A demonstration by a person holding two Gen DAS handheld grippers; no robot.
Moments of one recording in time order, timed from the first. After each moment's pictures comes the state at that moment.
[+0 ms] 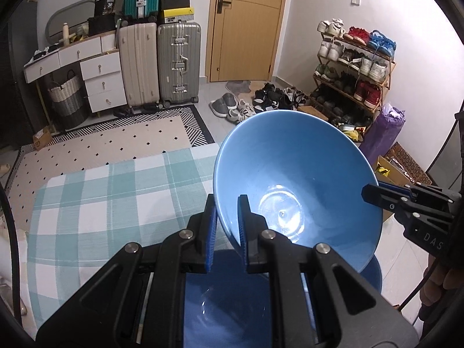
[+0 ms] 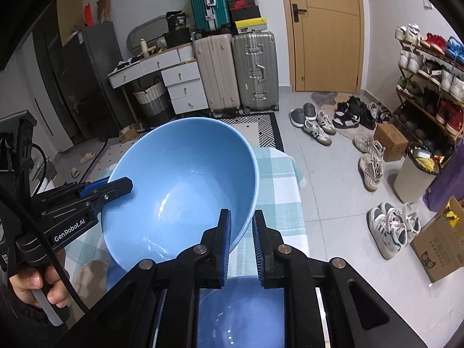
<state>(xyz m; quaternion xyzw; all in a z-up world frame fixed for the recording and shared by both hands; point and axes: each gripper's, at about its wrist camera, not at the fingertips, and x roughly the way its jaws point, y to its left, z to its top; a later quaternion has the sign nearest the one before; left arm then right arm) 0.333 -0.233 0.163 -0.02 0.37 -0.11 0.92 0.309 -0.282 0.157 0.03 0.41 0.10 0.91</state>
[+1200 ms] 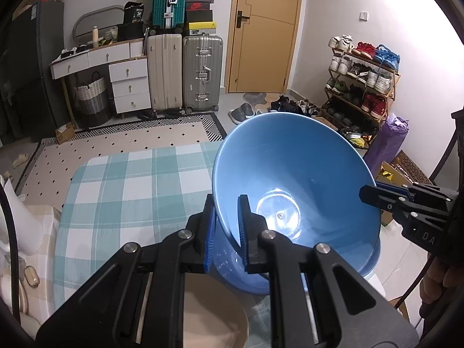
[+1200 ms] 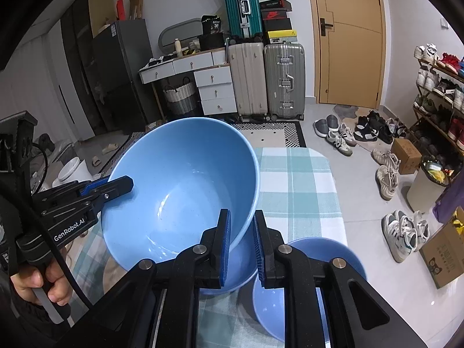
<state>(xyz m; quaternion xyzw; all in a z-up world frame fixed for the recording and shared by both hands) 0.136 -0.177 0.231 -0.03 0.34 -0.06 0.94 0.204 -0.190 0.185 0.01 0.40 0.14 0.91</state>
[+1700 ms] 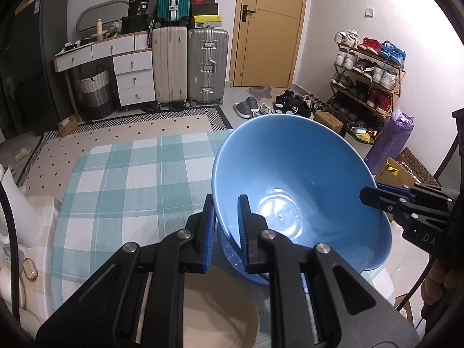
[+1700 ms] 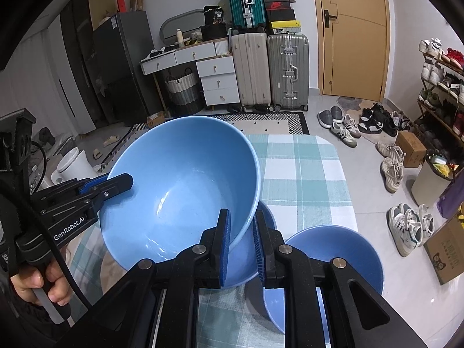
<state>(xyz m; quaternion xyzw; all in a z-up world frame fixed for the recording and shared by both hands) 0.163 -0.166 0.186 -0.03 0.36 -0.05 0.93 0.215 -0.181 0.156 0.01 0.42 0.15 0.90</state>
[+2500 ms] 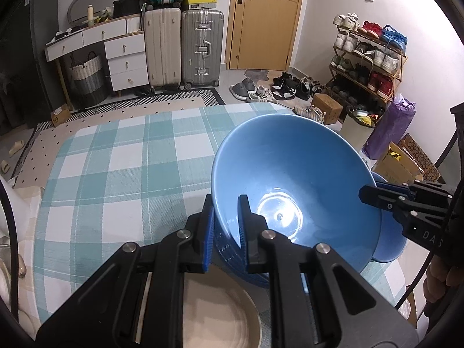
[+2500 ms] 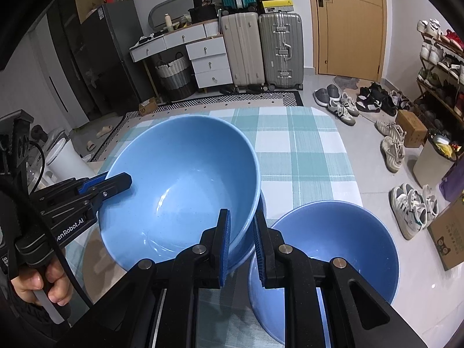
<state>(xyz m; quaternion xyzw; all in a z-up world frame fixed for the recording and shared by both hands) 0.228 -0.166 0.092 -0.03 0.40 -0.06 0.92 0.240 -0.200 0.091 0.02 0.46 0.14 0.88</state>
